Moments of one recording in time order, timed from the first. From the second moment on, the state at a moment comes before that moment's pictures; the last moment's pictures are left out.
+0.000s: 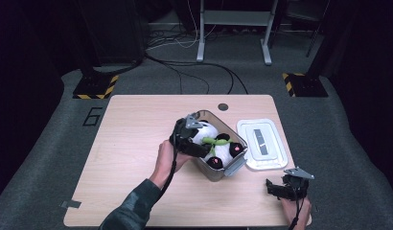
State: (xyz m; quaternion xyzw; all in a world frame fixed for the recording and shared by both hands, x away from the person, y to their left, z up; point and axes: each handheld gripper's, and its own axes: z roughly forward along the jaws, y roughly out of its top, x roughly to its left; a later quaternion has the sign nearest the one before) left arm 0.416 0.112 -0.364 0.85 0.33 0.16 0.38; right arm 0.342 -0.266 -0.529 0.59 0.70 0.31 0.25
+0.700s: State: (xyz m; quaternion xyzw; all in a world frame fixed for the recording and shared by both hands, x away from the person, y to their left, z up) left arm 0.379 0.226 -0.413 0.80 0.43 0.19 0.38; right arm 0.342 -0.266 -0.529 0.59 0.70 0.31 0.25
